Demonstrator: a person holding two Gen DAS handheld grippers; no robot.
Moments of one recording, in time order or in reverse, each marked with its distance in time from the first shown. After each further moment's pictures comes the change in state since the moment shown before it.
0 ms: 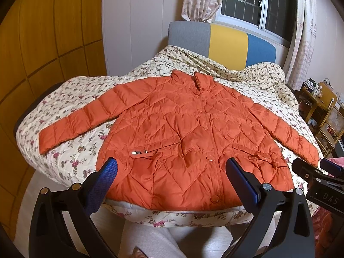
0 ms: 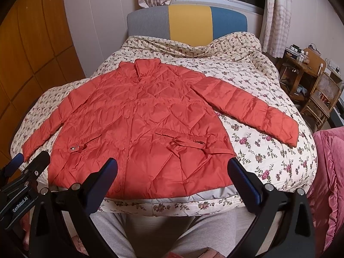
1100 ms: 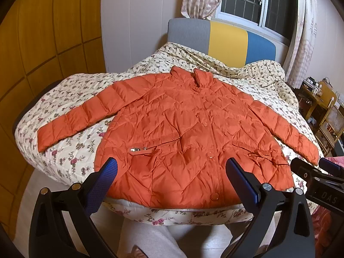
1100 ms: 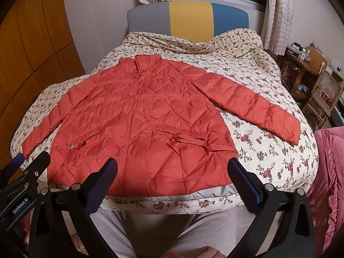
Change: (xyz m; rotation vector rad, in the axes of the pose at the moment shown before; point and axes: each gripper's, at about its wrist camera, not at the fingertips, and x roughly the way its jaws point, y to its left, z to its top) left arm 0.002 0.001 -0.005 -0.008 0.020 -0.007; right arm 0.007 -0.001 -0.002 -0.001 0.019 0.005
